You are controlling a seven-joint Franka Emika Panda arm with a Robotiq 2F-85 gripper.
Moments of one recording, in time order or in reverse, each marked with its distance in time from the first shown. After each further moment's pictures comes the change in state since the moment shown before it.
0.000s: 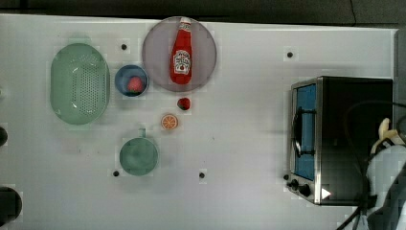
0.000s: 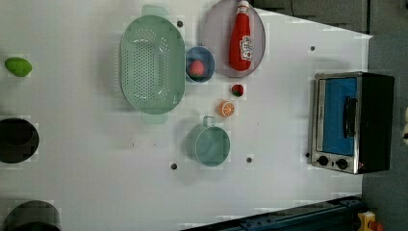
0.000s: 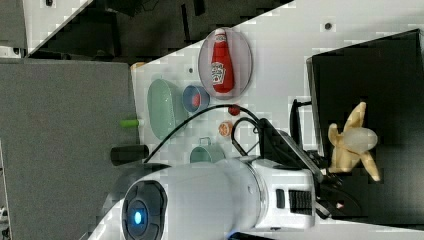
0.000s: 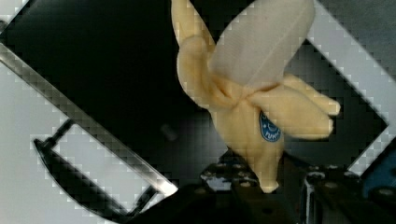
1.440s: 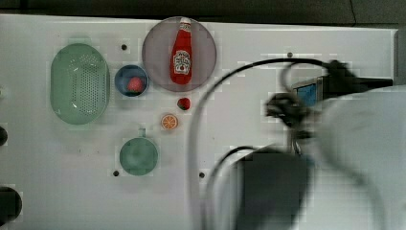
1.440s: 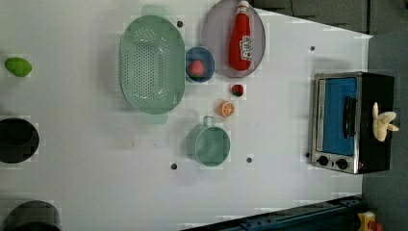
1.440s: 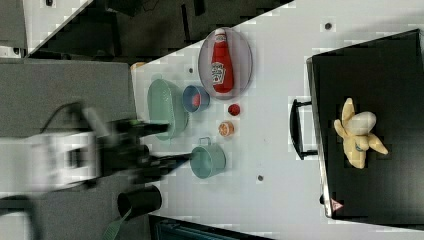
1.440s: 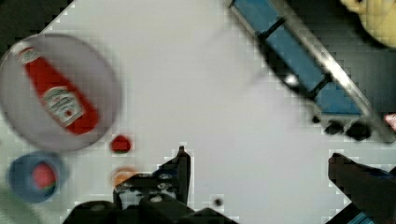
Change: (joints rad) arm 0.108 -0.303 0.441 0.069 -0.035 -0.321 0.426
